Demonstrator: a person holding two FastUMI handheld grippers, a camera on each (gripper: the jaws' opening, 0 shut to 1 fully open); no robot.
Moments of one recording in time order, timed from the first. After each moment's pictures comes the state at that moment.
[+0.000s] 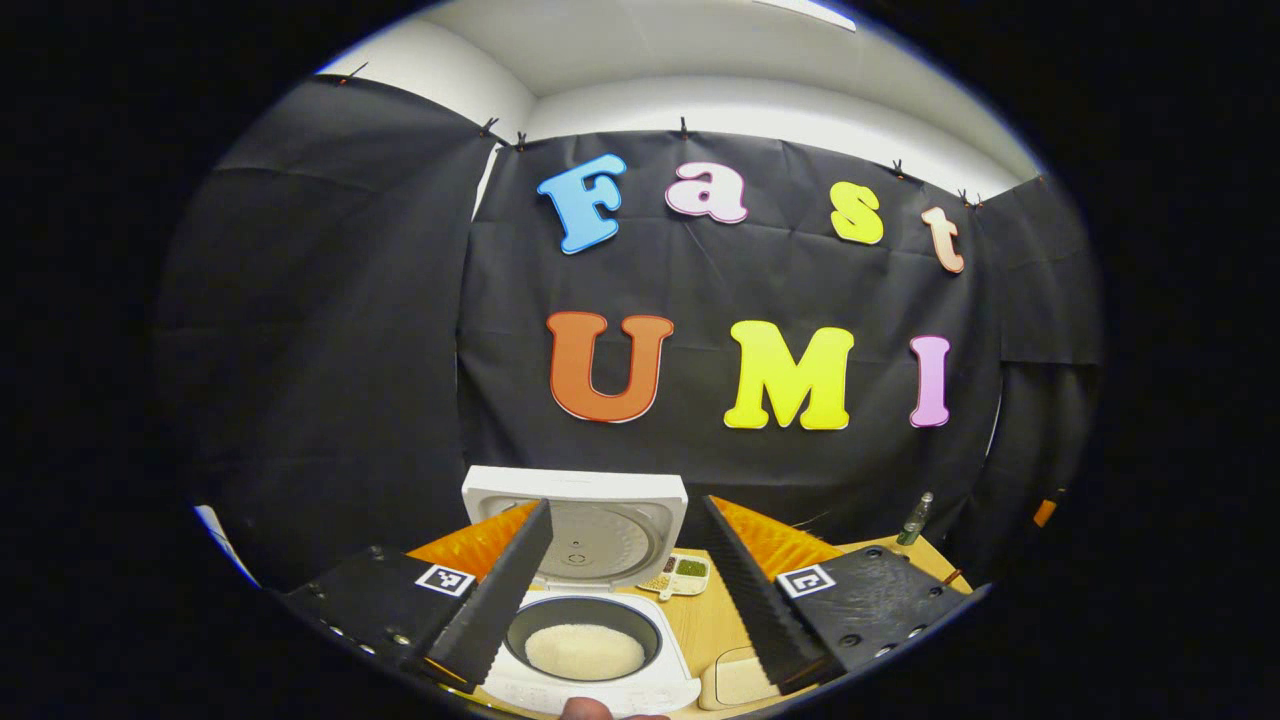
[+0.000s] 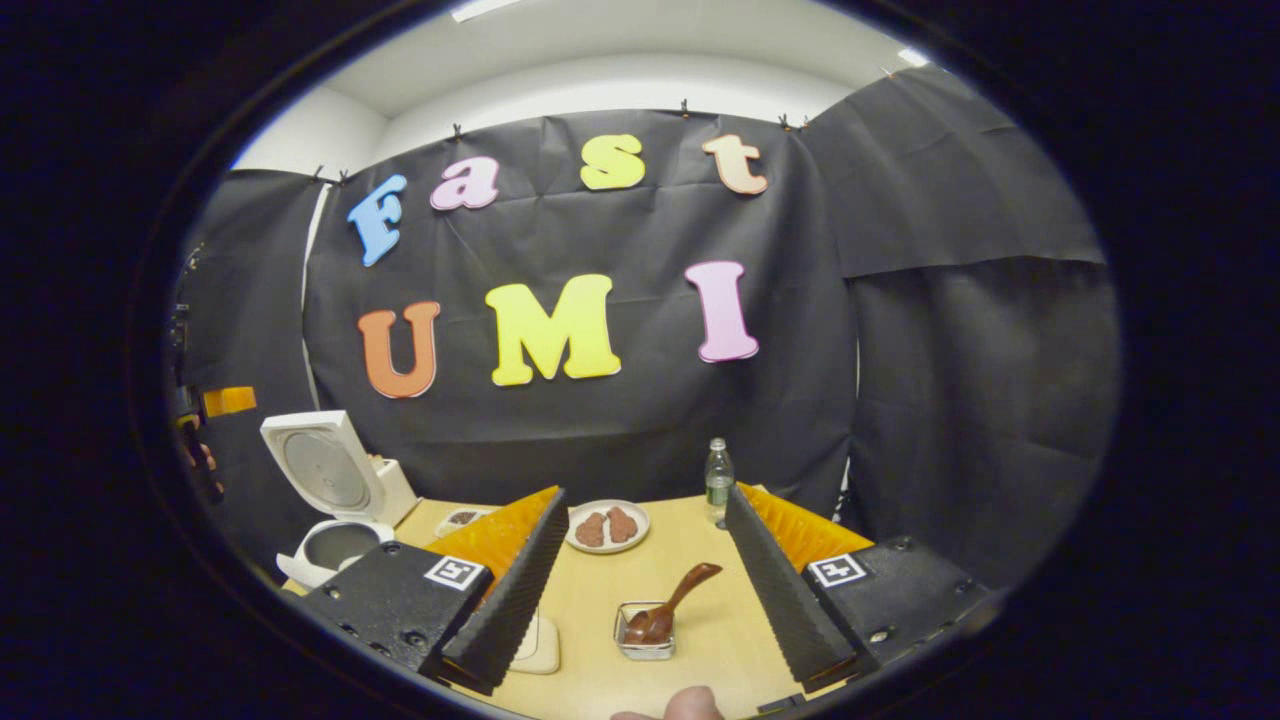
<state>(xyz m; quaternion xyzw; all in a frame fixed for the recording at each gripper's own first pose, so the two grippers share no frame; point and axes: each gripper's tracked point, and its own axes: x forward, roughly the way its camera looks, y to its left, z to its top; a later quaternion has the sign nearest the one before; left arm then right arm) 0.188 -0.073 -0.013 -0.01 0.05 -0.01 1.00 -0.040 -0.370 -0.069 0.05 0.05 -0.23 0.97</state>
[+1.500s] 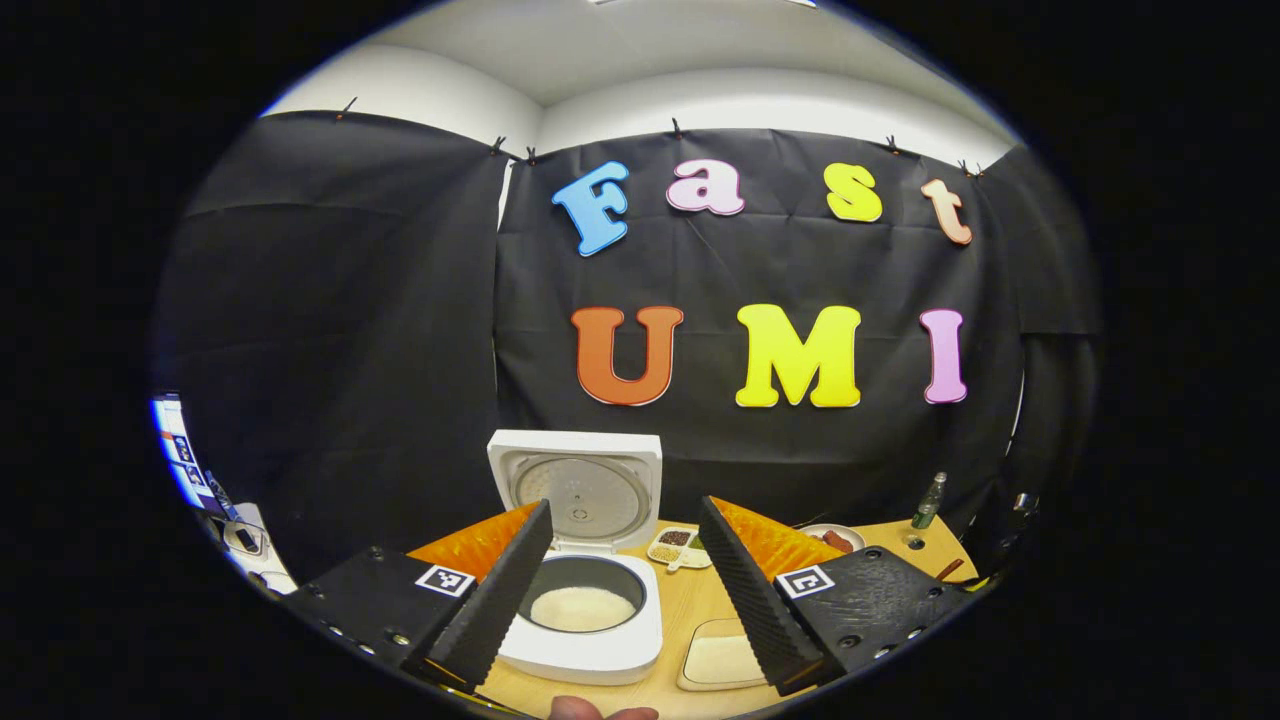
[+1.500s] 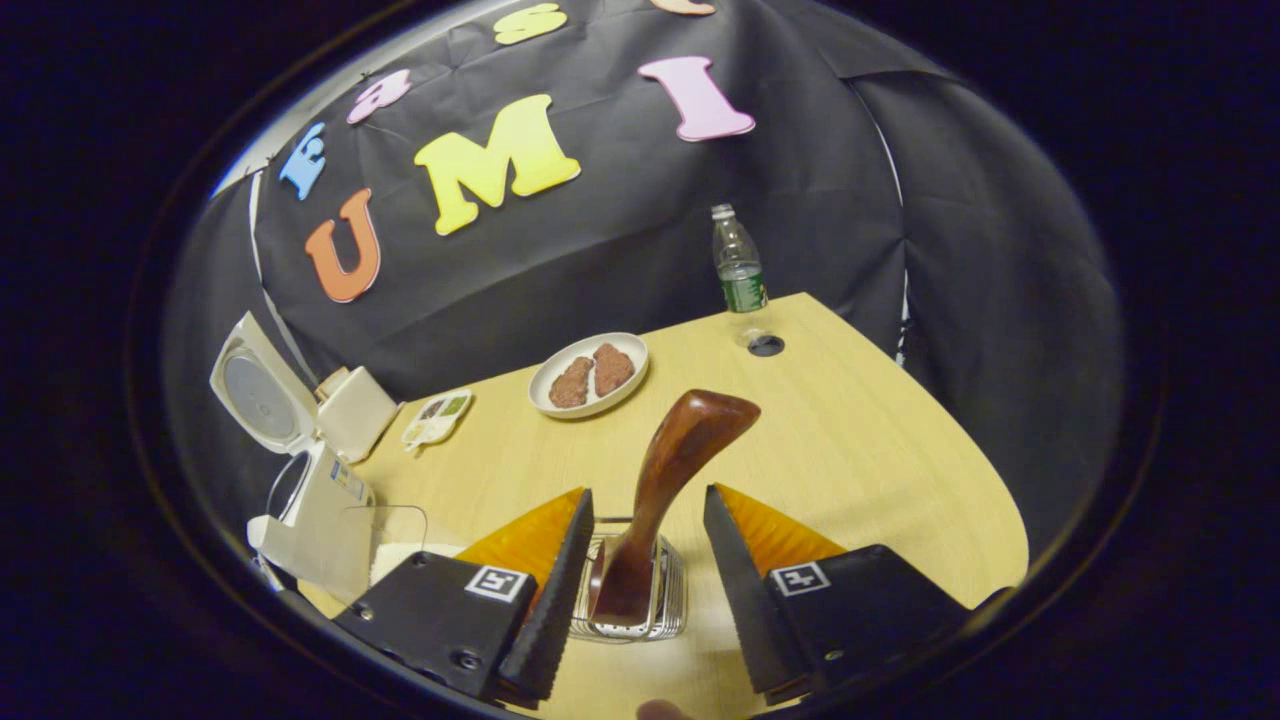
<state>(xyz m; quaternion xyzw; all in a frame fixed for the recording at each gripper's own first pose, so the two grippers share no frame) 0.113 -0.122 -0.034 0.04 0.08 0.07 0.99 0.081 -0.448 -0.323 0.19 0.24 -0.16 0.94</state>
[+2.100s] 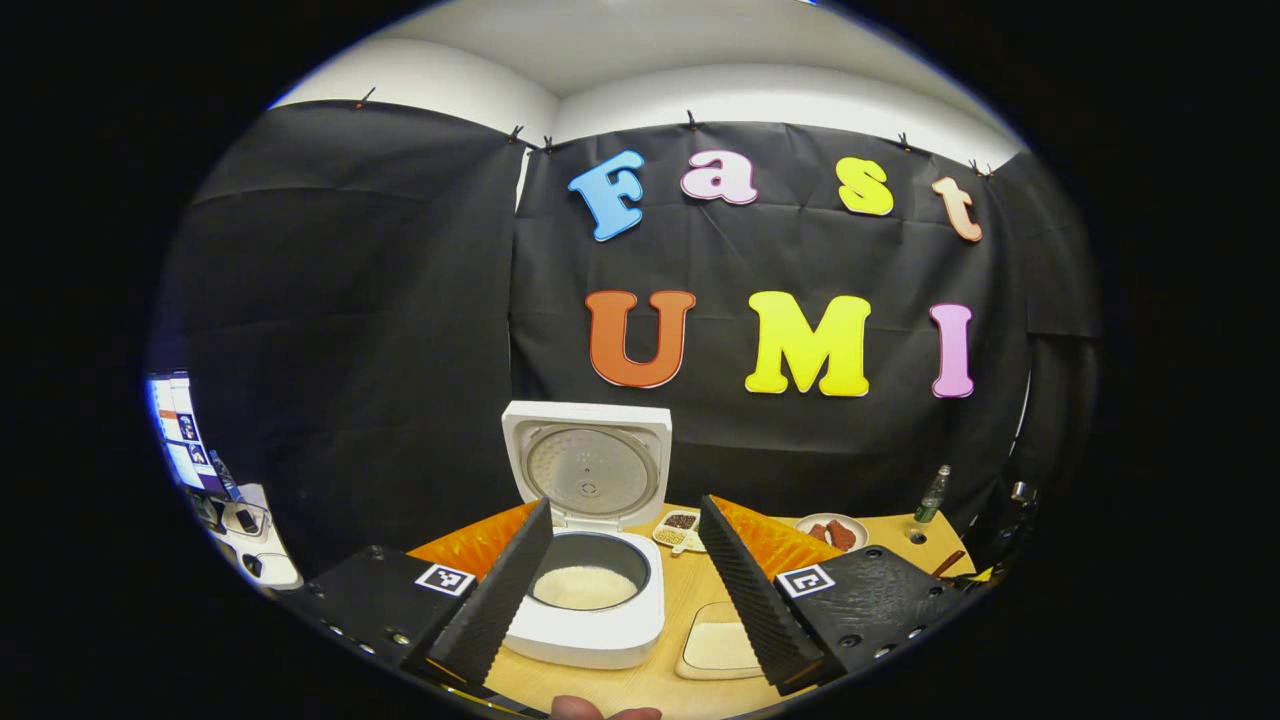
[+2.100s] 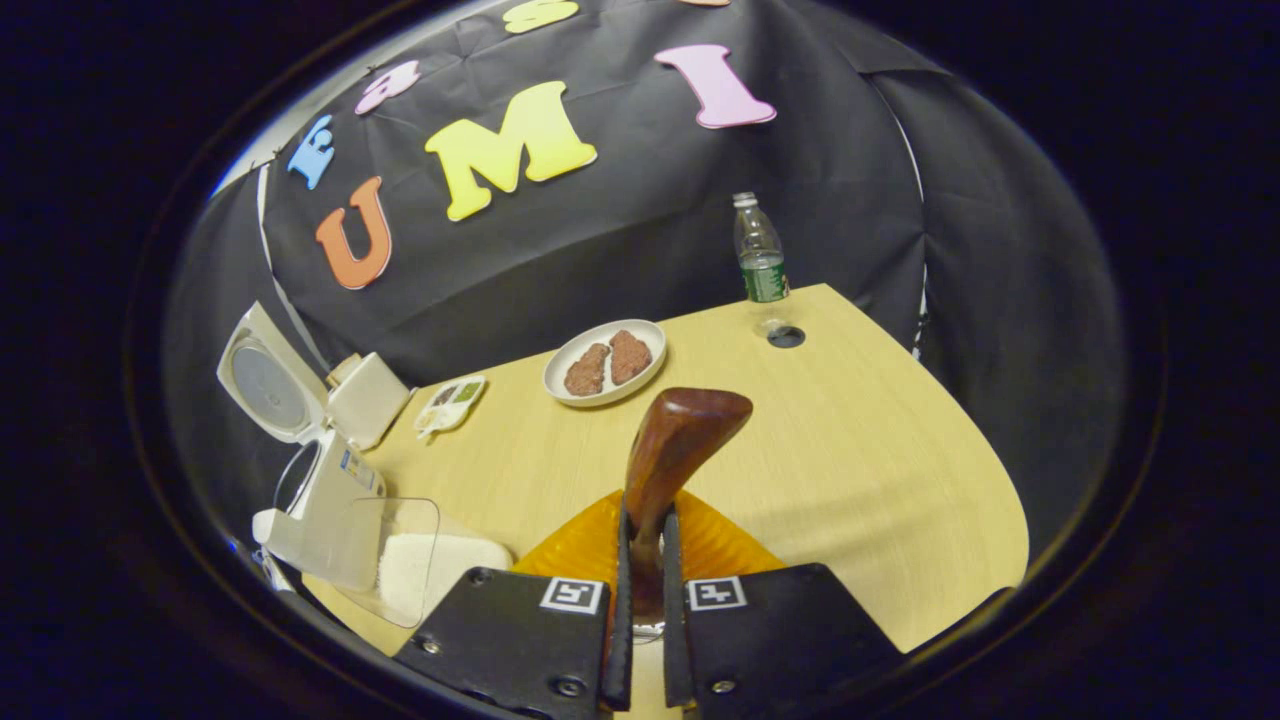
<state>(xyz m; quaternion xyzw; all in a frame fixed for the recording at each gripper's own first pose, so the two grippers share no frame) 0.094 -0.117 -0.049 0.02 0.08 0.07 0.99 0.079 -0.436 -0.306 0.17 0.26 -0.15 0.94</state>
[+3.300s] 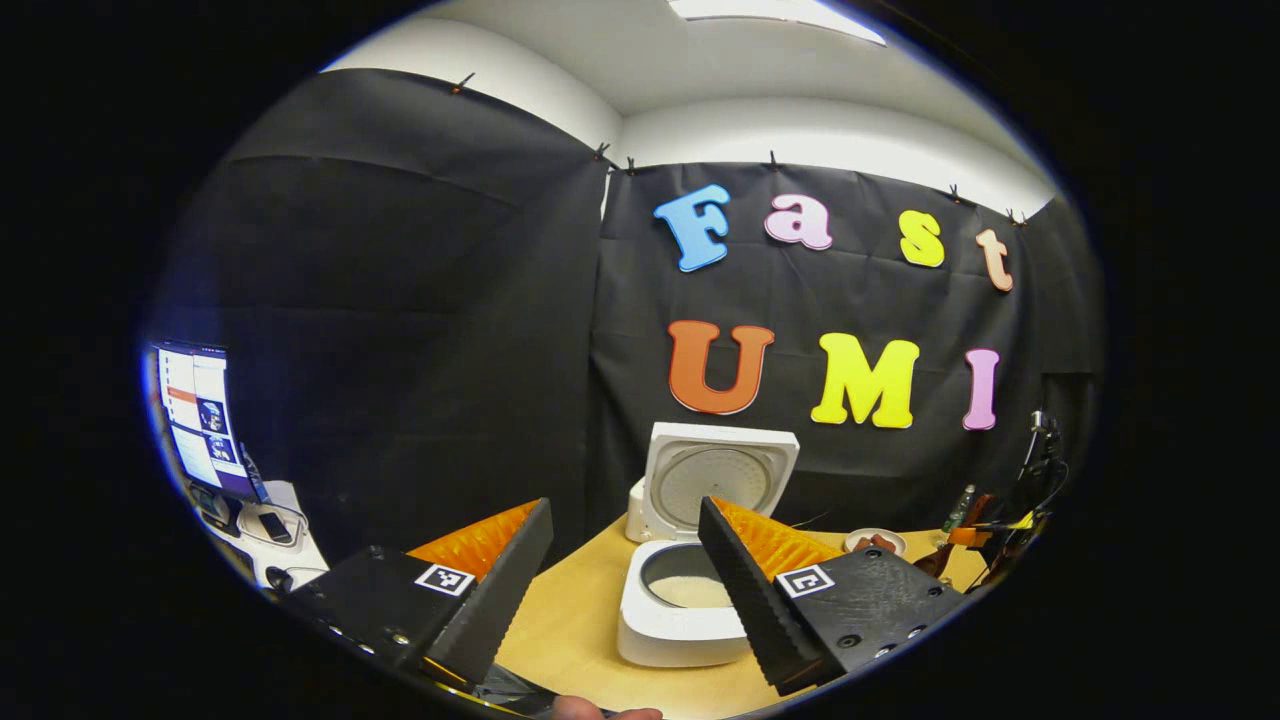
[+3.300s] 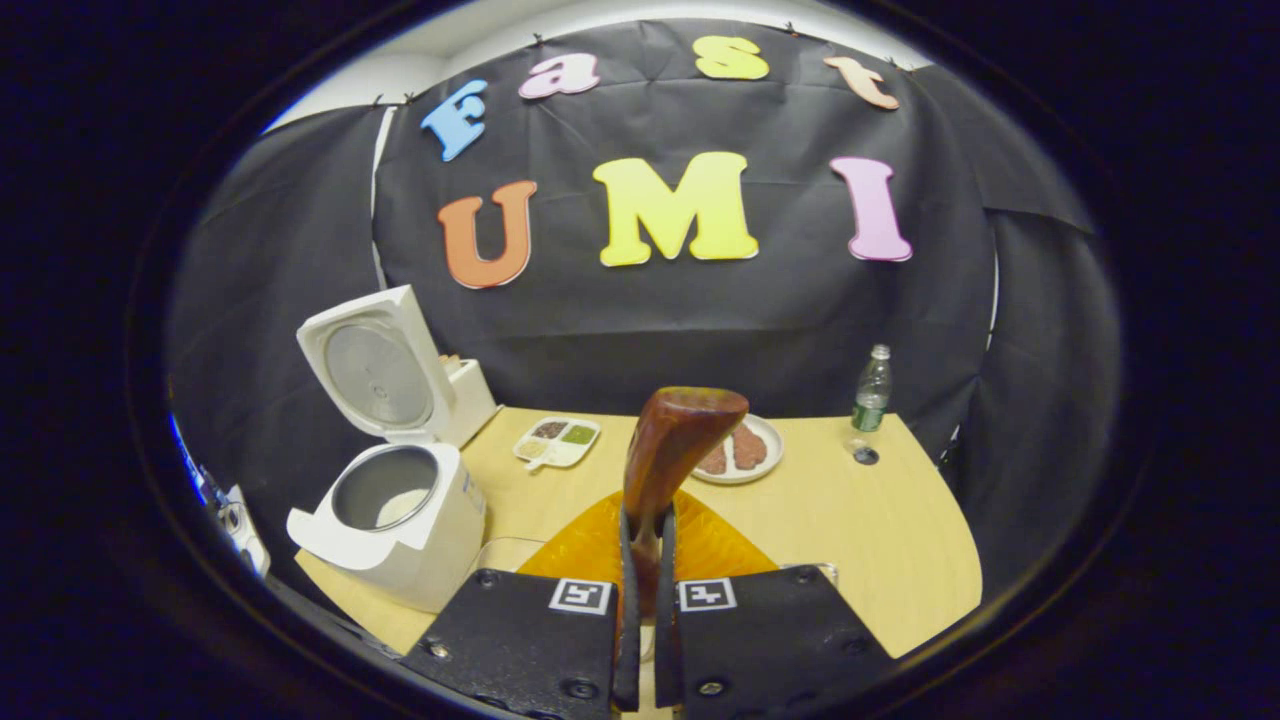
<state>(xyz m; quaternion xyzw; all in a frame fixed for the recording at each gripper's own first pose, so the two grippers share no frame) 0.017 0.069 -0.026 -0.01 0.04 0.12 0.99 0.112 -0.237 -0.185 0.04 0.20 -0.07 0.98</state>
